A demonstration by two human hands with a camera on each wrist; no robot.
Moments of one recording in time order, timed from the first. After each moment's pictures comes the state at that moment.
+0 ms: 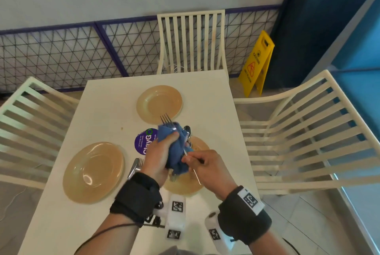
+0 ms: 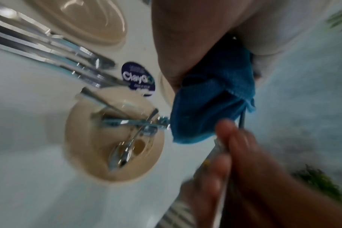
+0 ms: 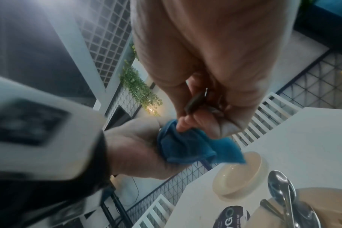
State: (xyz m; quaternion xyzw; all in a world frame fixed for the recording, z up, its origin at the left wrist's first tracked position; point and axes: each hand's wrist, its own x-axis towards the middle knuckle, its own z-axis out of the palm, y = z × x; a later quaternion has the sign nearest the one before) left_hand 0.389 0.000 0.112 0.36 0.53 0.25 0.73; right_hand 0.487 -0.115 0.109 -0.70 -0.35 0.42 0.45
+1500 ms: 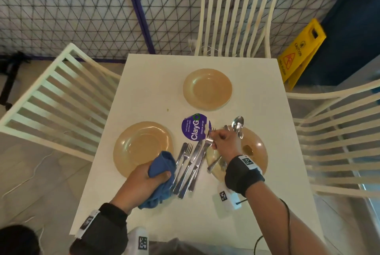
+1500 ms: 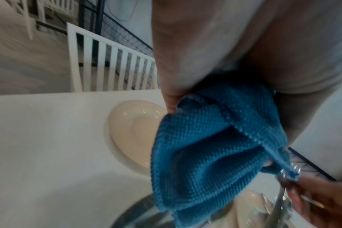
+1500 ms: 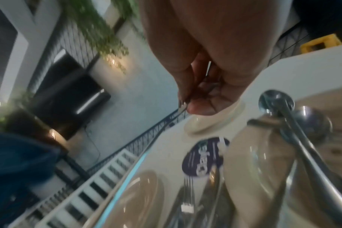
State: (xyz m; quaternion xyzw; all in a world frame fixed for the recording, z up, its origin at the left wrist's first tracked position) left_hand 0.142 0.070 0.087 0.62 0.53 0.04 0.58; right_hand 0.409 0.029 0.008 -0.79 -0.19 0.39 0.43
